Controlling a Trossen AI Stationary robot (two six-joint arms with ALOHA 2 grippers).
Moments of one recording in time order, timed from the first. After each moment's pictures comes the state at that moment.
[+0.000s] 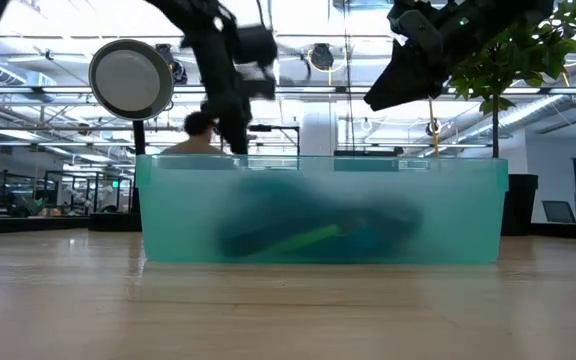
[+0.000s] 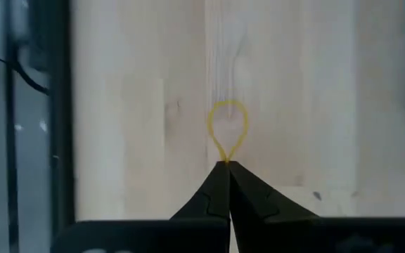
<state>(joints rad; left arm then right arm) 0.41 1.78 1.46 -0.85 -0.01 0.46 0.03 1.16 0.74 -0.18 0.41 0.24</state>
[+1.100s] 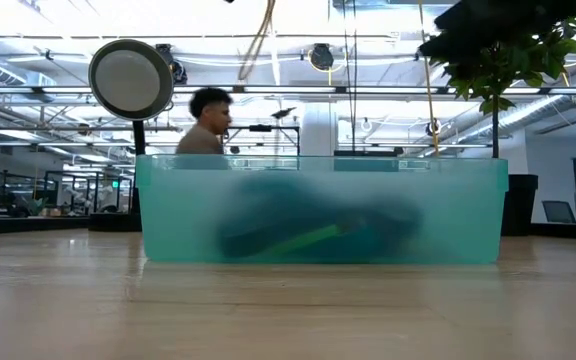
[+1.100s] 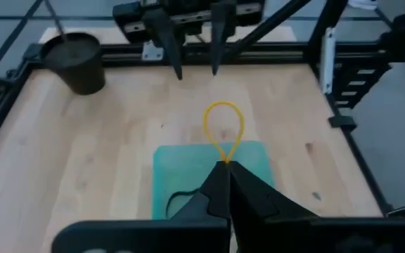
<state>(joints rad) -0.10 1.47 1.47 -0.57 0.02 -0.05 0.21 0.78 0.52 -0.05 0.13 0.25</state>
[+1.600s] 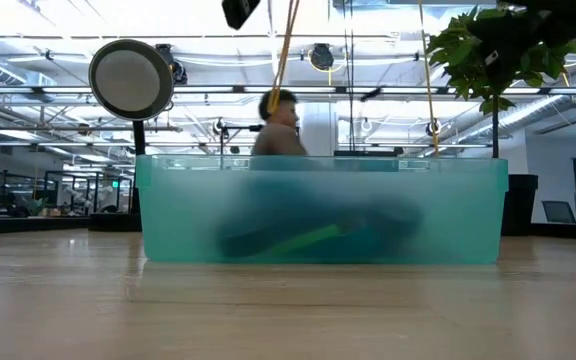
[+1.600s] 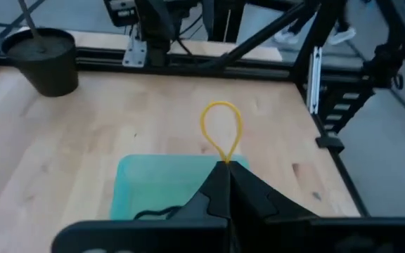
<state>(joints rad) -0.15 1.47 1.22 -0.21 0.01 -0.15 0.26 0.44 0.32 0.02 0.05 0.22</state>
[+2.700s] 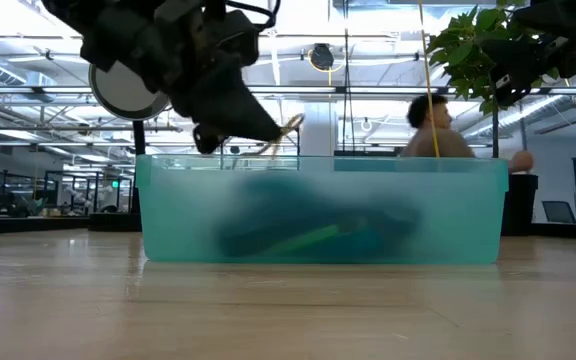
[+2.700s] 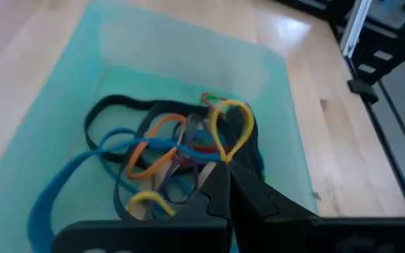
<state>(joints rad) -0.17 1.62 0.80 0.24 0.04 -0.39 0.26 0.24 0.12 0.14 0.03 0.22</state>
